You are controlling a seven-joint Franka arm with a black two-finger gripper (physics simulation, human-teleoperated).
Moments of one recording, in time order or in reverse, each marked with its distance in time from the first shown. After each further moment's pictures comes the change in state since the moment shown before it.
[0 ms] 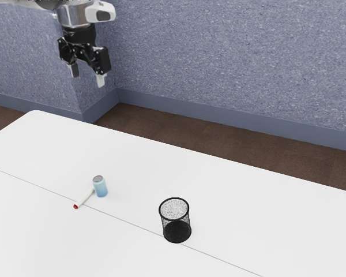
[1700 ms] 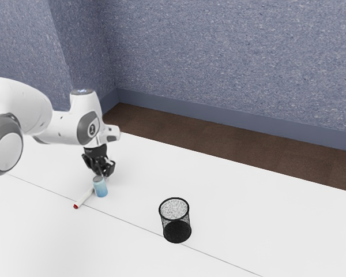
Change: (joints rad) arm 0.059 0.413 0.155 -0.512 -0.261 0.859 0.302
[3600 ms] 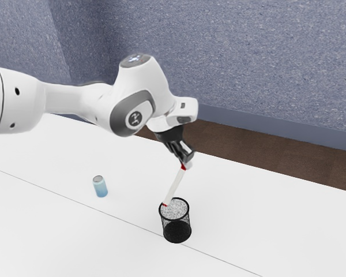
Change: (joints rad) arm -0.063 -0.389 -0.496 -0.116 0.111 0.066 -0.257
